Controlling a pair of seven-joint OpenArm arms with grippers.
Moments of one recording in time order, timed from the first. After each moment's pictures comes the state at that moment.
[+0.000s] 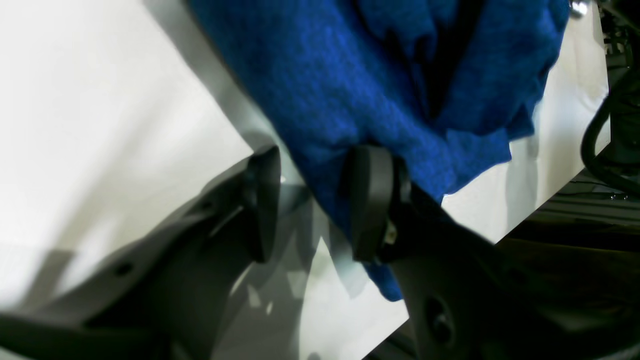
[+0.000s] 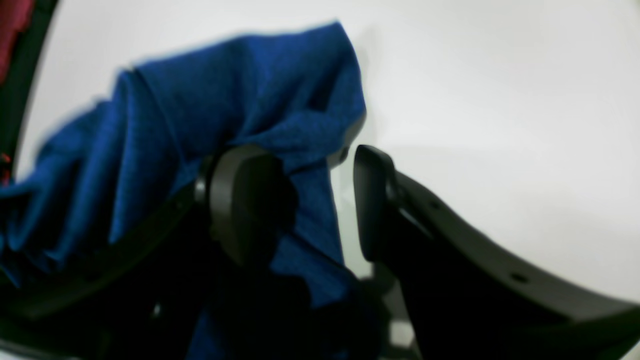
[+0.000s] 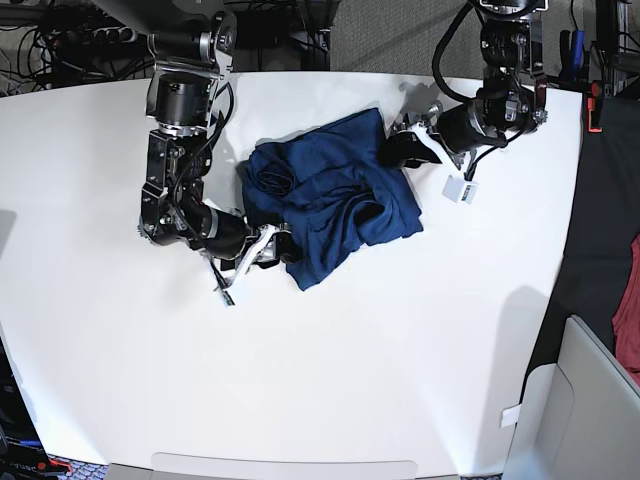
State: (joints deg) left arm 12.6 -11.4 -7.1 93.6 -48.6 -20.3 57.6; right arm 17.6 -5.2 14.1 67.5 22.0 38.5 -56.5
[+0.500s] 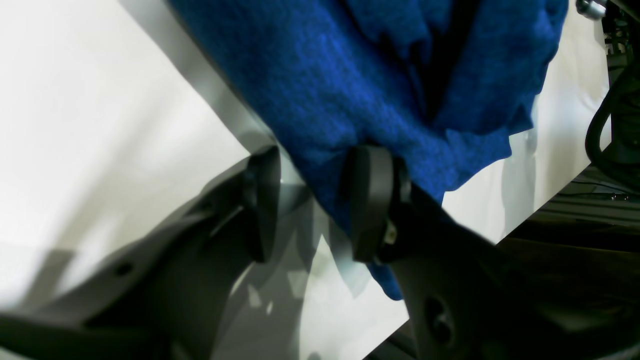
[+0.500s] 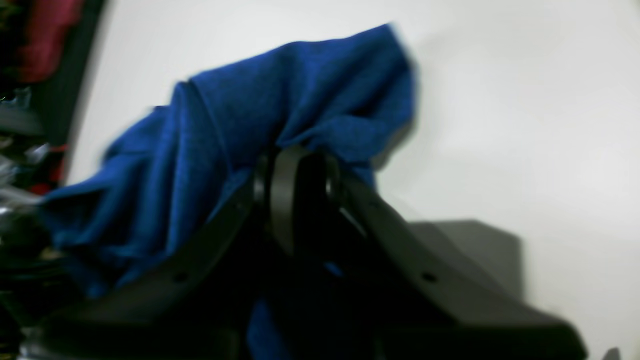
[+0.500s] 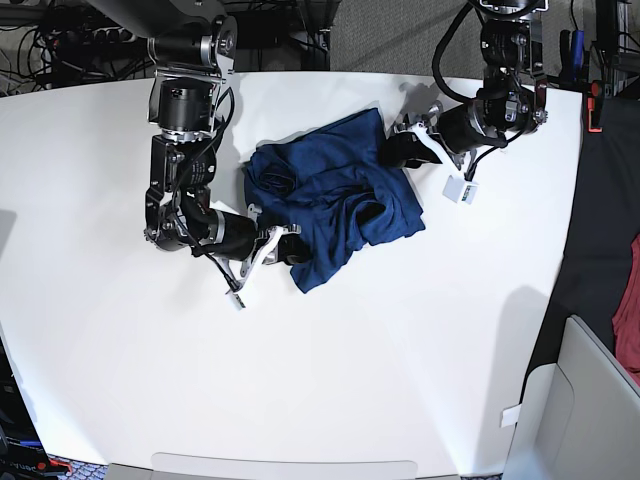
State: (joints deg) left arm 12.4 -11.4 -7.1 93.6 -48.6 -20.3 57.7; right arm 18.5 -5.2 12.2 67.0 34.5 38.5 -65.2
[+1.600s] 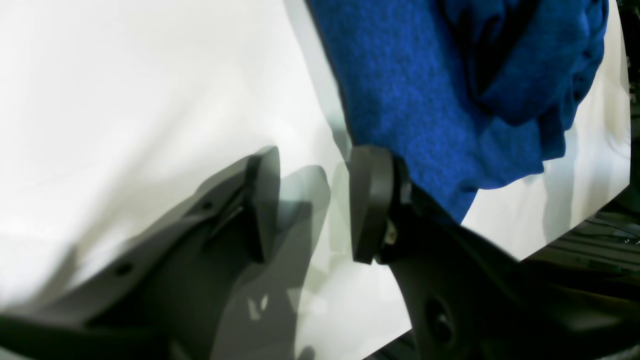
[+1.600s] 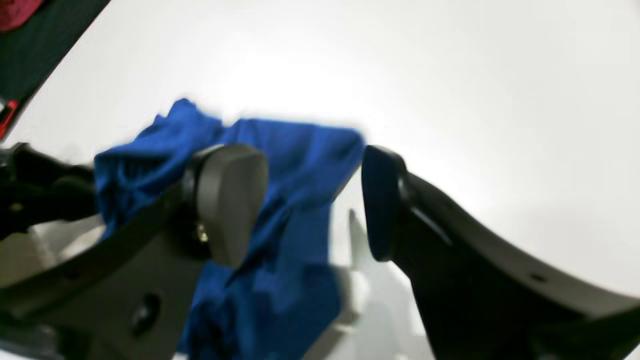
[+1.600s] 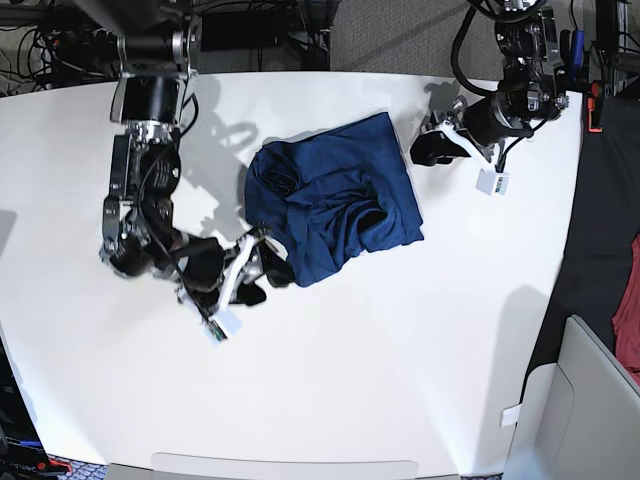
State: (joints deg) left arm 15.3 -11.2 -15.3 95.1 -48.1 -20.2 58.2; right arm 20.0 1.3 5.0 87.8 31.7 38.7 -68.6
